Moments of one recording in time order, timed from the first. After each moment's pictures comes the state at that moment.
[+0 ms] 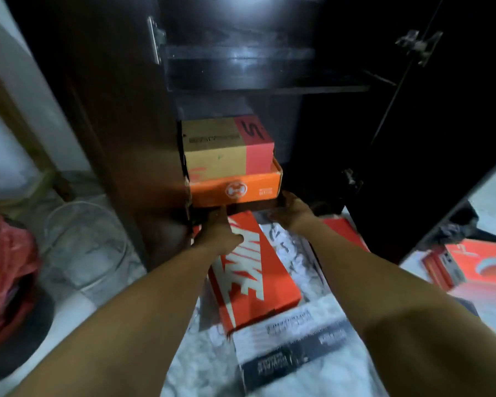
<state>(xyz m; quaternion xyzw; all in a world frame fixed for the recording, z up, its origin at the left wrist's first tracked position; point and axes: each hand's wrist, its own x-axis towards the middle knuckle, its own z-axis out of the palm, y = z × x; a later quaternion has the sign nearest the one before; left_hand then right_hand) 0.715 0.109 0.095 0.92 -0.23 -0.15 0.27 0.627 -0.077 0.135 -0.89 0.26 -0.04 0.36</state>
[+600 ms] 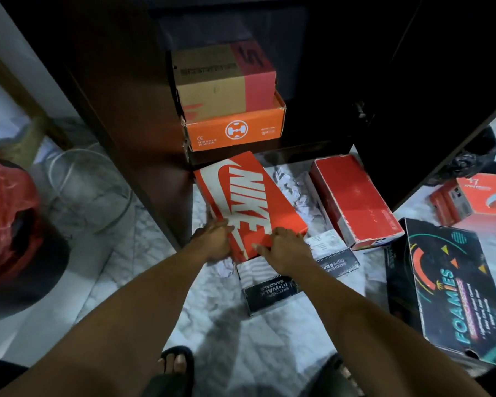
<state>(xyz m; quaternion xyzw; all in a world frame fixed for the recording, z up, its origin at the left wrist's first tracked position) 0.651 0.174 -0.026 0.90 -0.35 -0.25 0.04 0.502 0.012 -0.006 -0.96 0.19 0.13 0.14</state>
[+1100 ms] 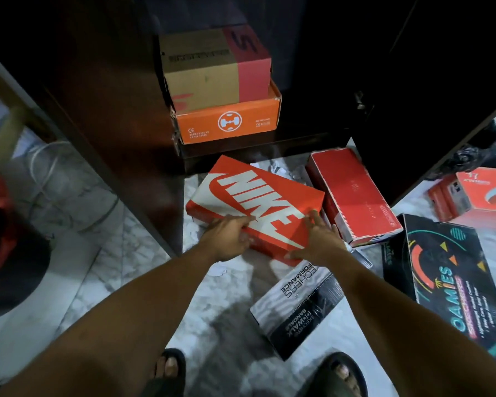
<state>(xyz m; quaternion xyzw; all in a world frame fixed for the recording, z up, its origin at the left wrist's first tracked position) 0.625 0.141 -0.014 0.88 -0.39 -0.21 0.18 0.479 -0.075 -0.023 -0.93 0.27 0.18 0.17</state>
